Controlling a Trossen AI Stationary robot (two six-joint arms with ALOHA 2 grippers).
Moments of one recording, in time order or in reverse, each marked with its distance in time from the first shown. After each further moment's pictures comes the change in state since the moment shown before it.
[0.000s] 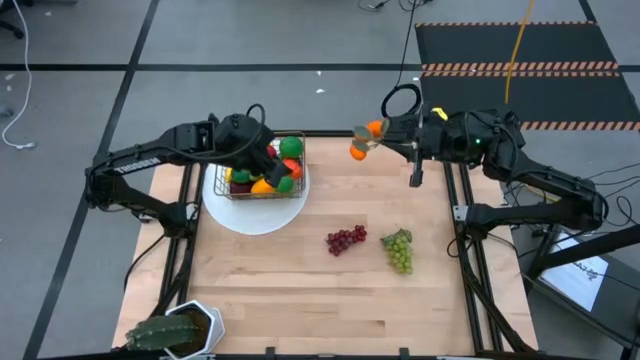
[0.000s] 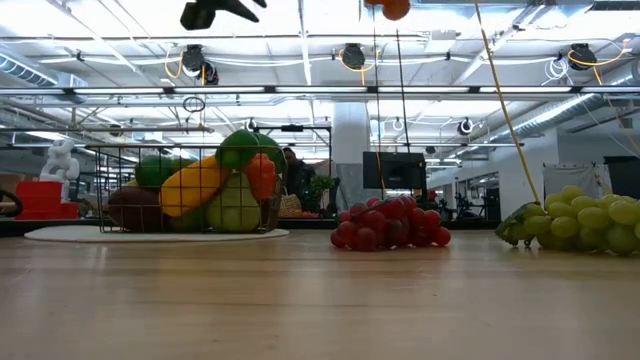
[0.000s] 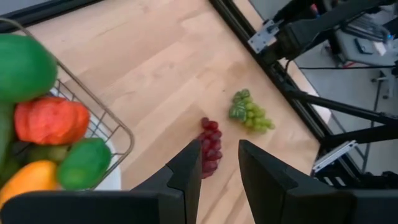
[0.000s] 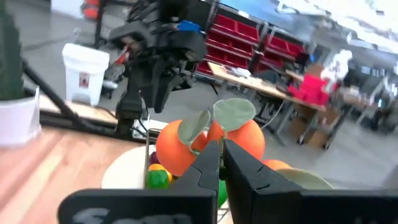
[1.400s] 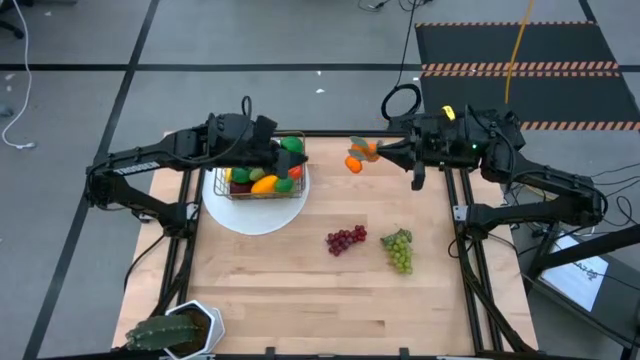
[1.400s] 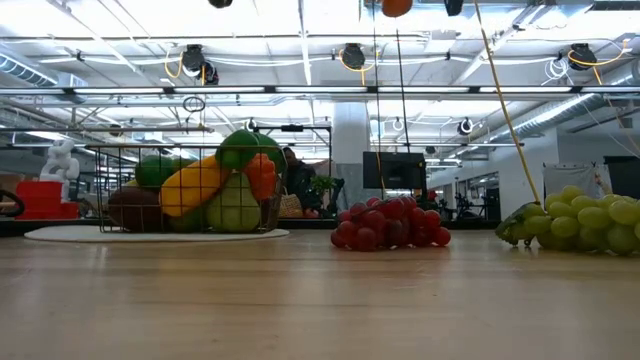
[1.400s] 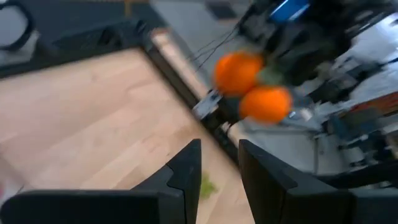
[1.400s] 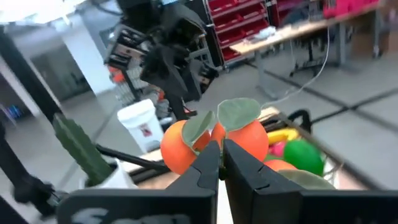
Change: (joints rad) left arm -0.065 0.000 0.000 0.322 -0.116 -0.094; right arm 0.061 0.018 0.000 -0.006 0.008 0.692
